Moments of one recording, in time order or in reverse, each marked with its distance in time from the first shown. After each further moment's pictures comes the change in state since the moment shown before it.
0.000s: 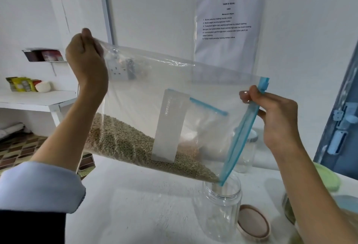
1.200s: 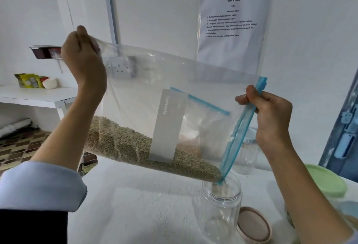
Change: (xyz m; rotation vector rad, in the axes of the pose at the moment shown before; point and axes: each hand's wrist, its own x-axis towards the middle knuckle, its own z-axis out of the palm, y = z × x) left_hand 0.000 -0.007 0.000 0.028 0.083 0.081; right_hand 0.009 0.016 0.013 -0.009 0.034 -0.094
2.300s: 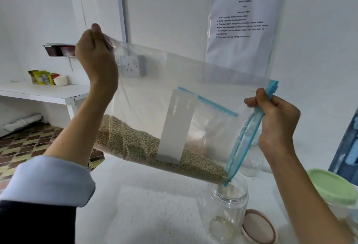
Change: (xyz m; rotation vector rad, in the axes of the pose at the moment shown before) left_hand 0.000 0.003 -0.006 0.008 -0.026 0.041; right_hand -0.007 0.003 0.007 0.064 0.058 -0.024
